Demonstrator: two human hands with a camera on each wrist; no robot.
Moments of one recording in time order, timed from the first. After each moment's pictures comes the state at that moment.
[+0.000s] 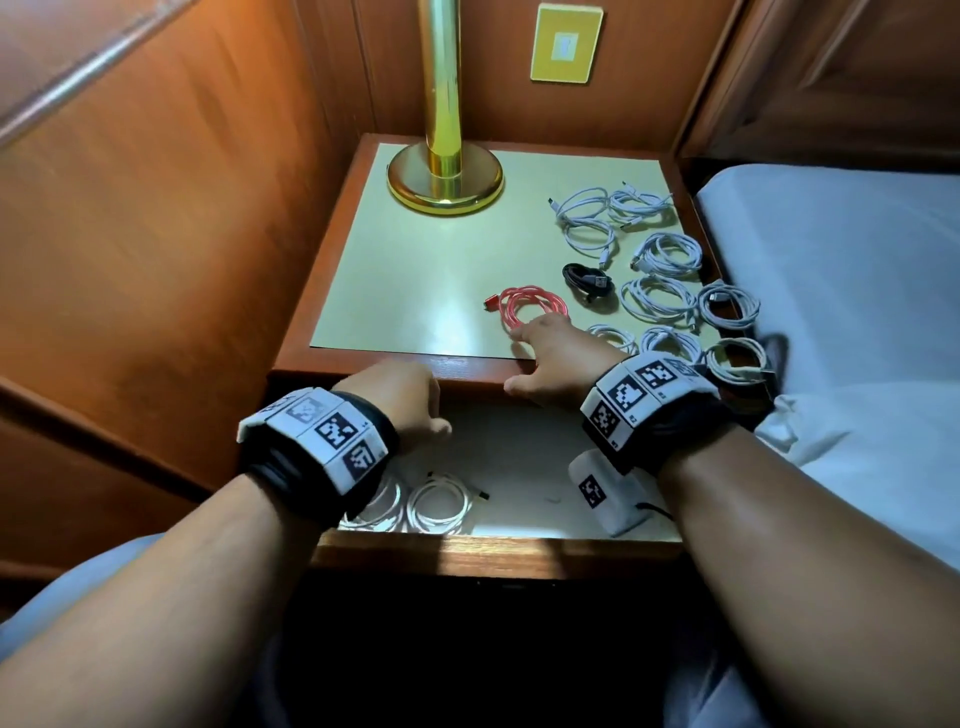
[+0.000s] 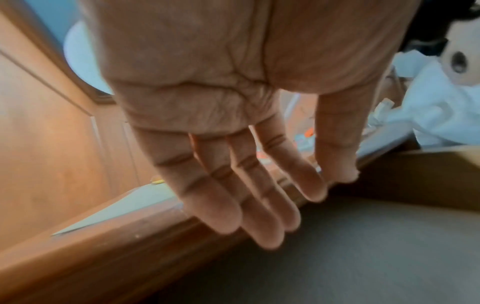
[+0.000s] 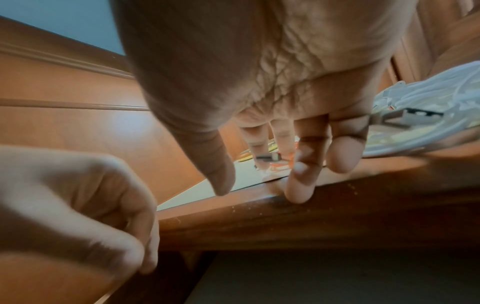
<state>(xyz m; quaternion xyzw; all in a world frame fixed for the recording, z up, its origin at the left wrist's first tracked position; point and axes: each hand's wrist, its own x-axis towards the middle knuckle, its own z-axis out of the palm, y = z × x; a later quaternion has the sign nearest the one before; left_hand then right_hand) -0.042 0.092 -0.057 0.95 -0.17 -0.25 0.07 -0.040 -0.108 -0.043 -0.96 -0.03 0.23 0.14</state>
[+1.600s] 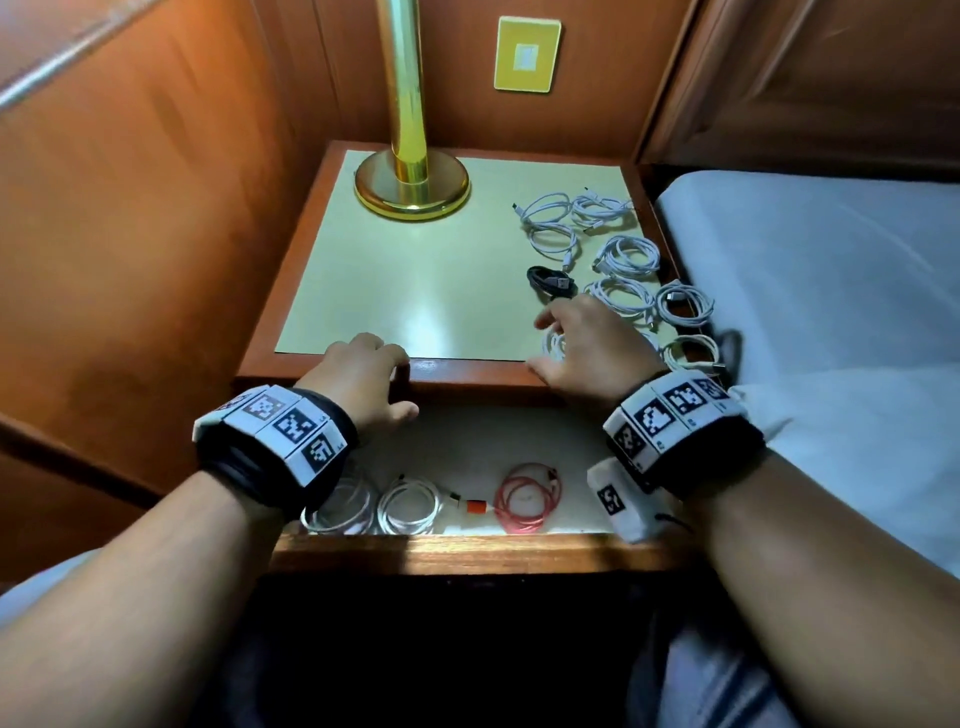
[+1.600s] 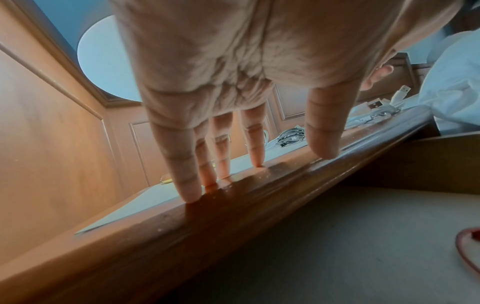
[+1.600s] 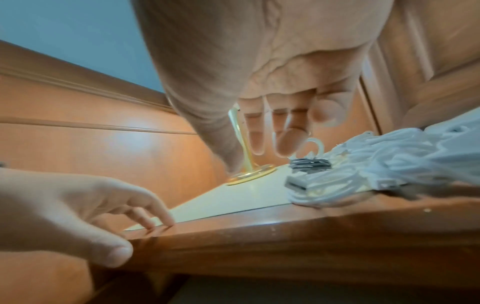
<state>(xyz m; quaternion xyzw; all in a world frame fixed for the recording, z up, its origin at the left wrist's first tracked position) -0.039 0.094 -0.053 0.97 -0.16 -0.18 0.08 -0.076 -0.155 -0.032 -0.99 0.03 0.07 0.16</state>
